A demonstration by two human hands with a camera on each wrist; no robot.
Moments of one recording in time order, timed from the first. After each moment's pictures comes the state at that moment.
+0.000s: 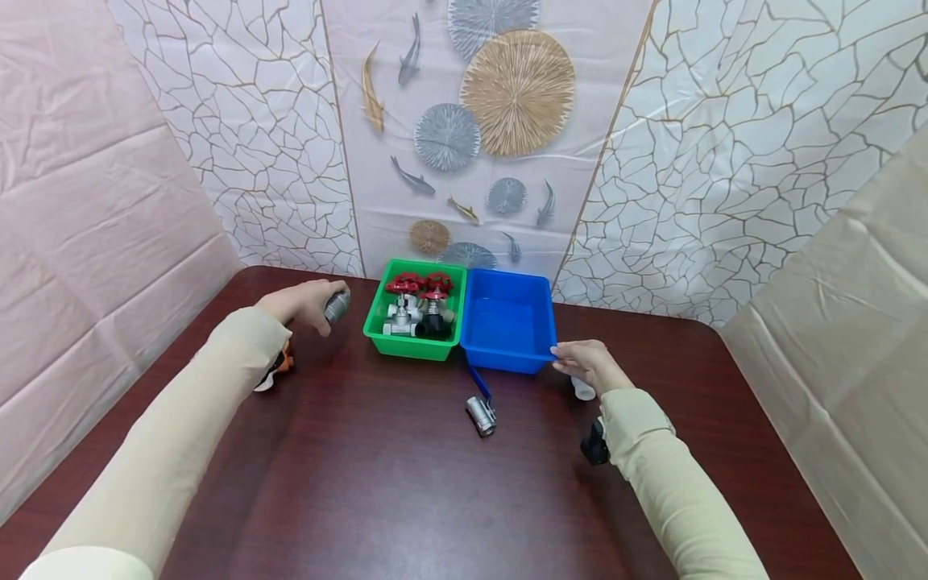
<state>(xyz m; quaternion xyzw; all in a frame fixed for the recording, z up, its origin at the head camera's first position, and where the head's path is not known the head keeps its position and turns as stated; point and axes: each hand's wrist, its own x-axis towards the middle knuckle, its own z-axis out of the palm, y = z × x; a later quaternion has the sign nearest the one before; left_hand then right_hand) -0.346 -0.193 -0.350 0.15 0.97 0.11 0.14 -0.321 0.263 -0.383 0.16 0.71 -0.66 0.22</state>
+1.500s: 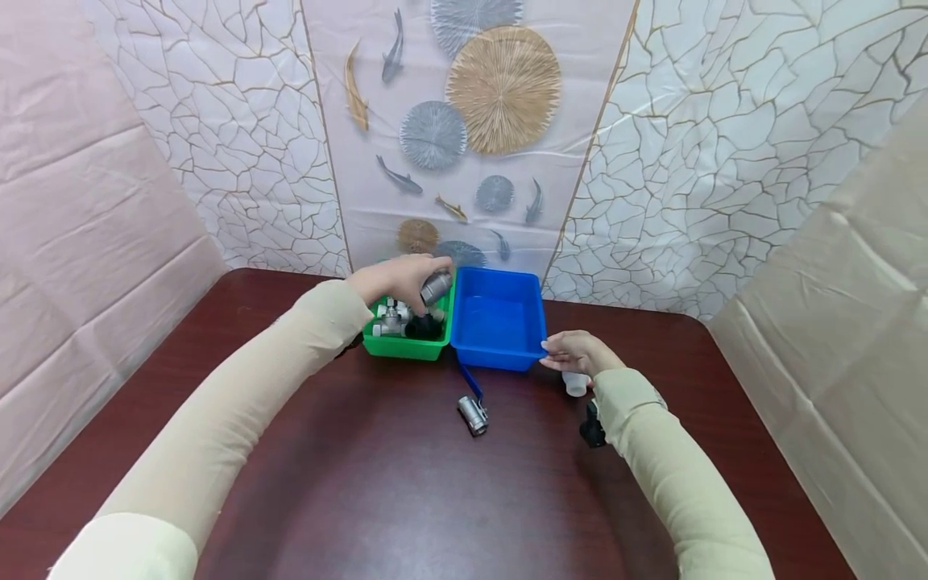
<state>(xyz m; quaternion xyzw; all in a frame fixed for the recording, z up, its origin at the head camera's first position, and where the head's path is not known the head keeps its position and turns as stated) -0.373 -0.042 -0.298 0.33 0.93 0.07 0.11 -0.335 0.278 -0.383 0.09 0.76 -0.59 0.28</state>
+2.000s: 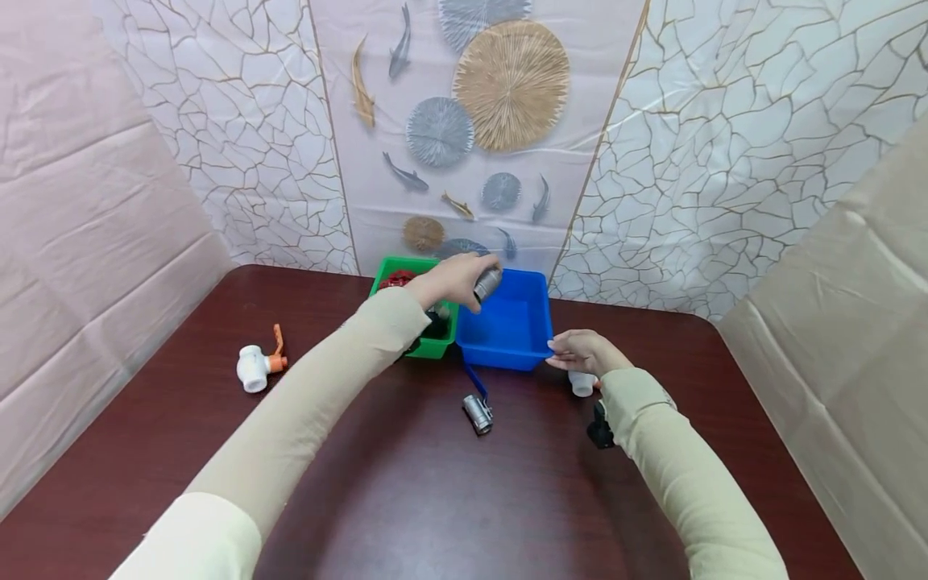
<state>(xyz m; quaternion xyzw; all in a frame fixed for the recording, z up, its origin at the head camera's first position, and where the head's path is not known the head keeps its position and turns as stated) -0.384 0.019 -0.316 0.30 0.94 0.11 0.06 -0.338 0.271 -0.383 0.10 0.75 -0.59 0.29</state>
